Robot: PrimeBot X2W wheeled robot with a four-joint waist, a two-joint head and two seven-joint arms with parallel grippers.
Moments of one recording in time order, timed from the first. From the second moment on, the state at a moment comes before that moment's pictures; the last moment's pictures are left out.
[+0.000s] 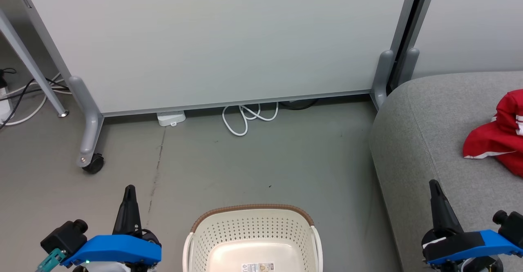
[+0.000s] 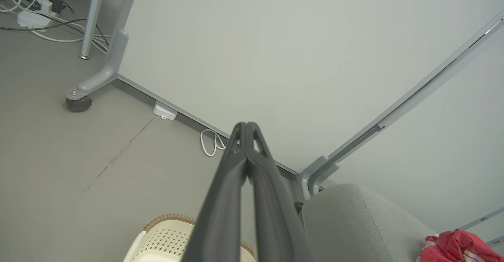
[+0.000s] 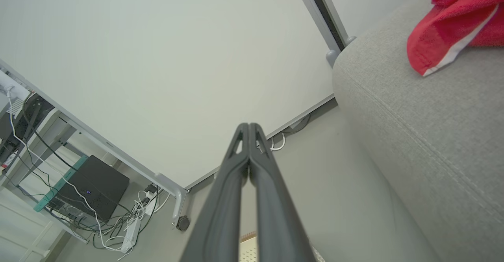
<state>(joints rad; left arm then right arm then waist) -0.05 0.05 -0.01 0.29 -0.69 -0.09 -0.12 -0.05 -0.07 -0.07 0.27 0.70 0.13 -0.12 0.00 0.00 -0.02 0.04</state>
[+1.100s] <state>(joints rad) -0.07 0.05 0.05 0.27 -1.10 -0.11 -0.01 -0.07 -0.06 -0.09 0.26 1.11 0.13 -0.01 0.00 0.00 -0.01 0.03</state>
